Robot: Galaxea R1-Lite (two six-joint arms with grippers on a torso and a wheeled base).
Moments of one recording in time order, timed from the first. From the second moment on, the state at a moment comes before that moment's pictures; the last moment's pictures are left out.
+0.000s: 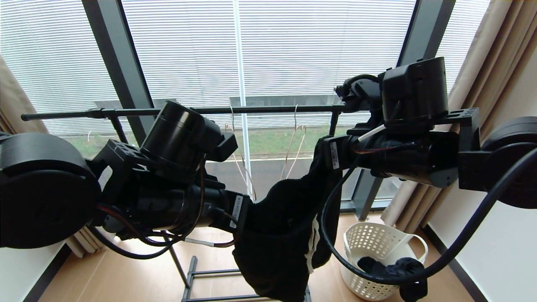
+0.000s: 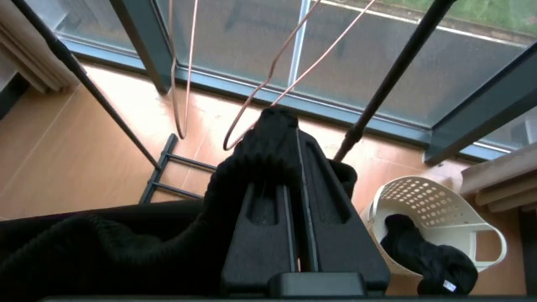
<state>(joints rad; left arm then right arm) -0.72 1.67 -1.16 0.24 0.08 -0.25 0.68 1.75 -1.29 -0.03 -0.35 0.15</state>
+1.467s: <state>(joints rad) -0.56 1.90 -1.27 0.10 0.18 -0.23 0.58 1.69 -1.24 -0.03 -0.36 0.00</state>
